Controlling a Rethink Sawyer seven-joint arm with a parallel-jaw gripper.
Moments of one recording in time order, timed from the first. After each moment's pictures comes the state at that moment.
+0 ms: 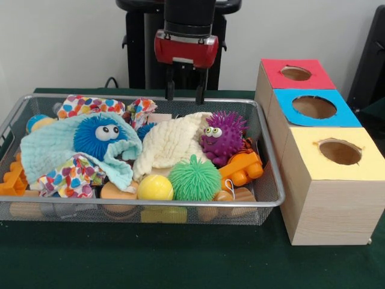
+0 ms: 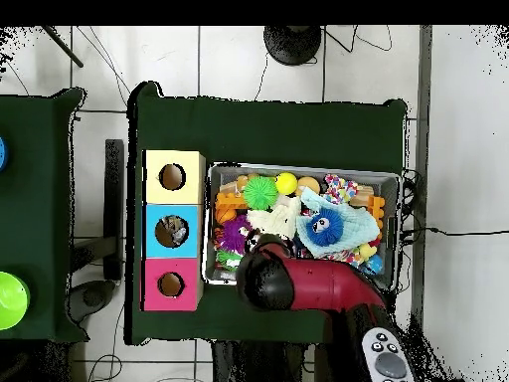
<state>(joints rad) -0.38 -0.80 0.08 1.96 -0.26 0.19 1.97</state>
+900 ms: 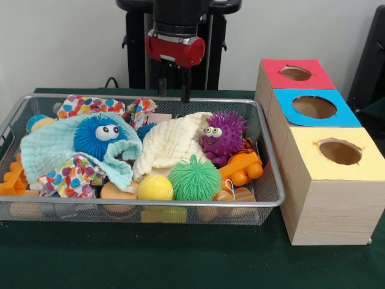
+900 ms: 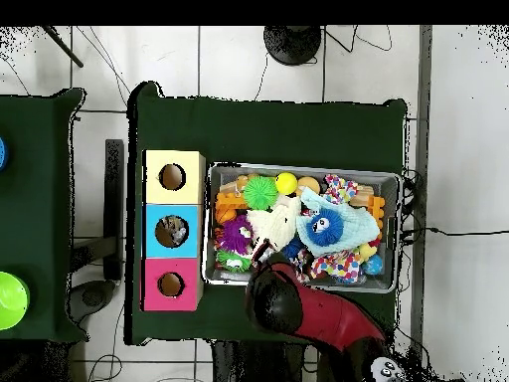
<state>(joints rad) -0.39 -0.77 0.00 2.10 -0.08 0.03 2.10</state>
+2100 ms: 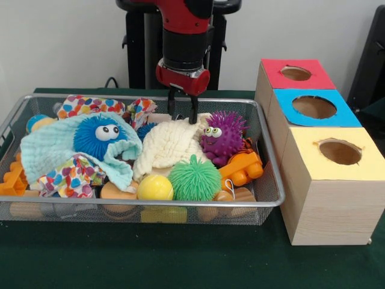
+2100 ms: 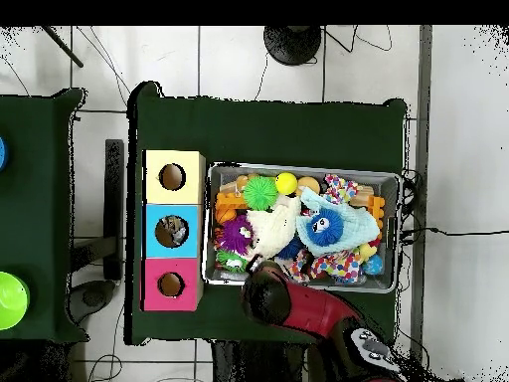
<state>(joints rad) -0.35 -0.57 -0.02 2.05 -0.08 0.02 2.10</state>
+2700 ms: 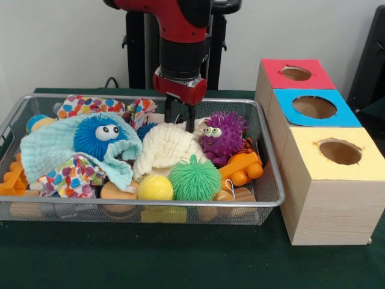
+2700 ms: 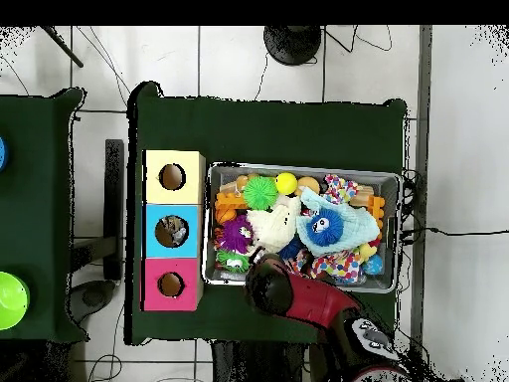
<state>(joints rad) -0.36 -0.54 -0.02 2.00 -0.08 0.02 2.10</state>
